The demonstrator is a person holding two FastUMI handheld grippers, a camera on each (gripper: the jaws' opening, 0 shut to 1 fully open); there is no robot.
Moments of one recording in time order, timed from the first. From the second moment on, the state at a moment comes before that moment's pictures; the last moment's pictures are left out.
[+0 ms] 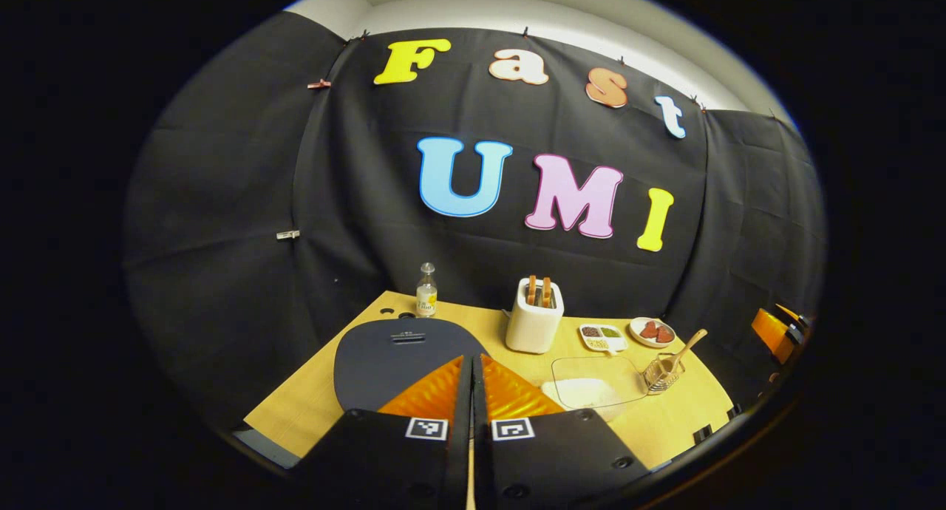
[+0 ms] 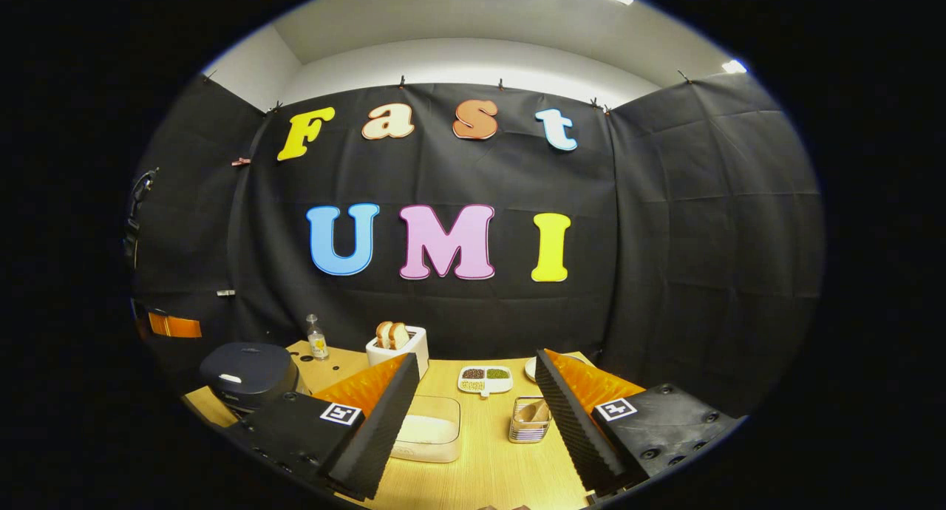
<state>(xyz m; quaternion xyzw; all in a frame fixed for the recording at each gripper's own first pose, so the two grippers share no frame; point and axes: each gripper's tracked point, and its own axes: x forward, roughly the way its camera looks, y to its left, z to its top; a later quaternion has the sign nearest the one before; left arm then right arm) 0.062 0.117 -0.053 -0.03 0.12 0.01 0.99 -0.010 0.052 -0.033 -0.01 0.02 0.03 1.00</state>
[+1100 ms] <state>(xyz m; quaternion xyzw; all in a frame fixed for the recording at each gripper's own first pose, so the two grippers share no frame) 0.095 0.144 -0.166 -0.04 0.28 0.07 0.96 0.048 0.021 -0.092 0.04 0.10 0.03 0.99</state>
